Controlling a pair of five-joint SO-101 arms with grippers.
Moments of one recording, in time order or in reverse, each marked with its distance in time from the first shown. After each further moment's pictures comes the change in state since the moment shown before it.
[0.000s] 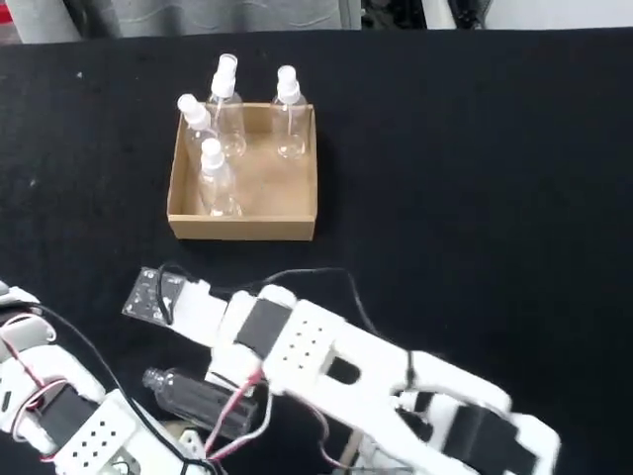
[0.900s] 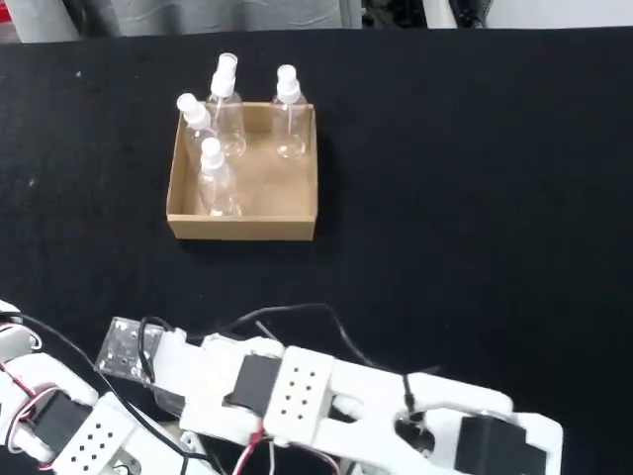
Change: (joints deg) left arm -5.6 0.0 0.0 -3.3 0.1; right arm -12.2 -1.4 7.8 -13.6 -6.7
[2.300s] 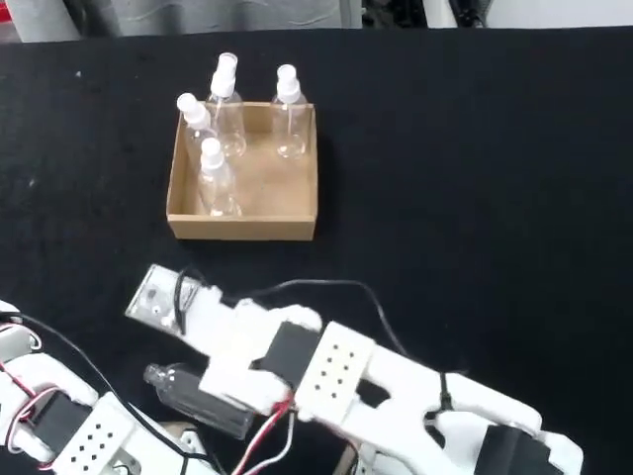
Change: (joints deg) left arm 0.0 0.0 0.0 -0.3 0.0; right arm 8.8 -8.0 -2.3 9.7 -0.9
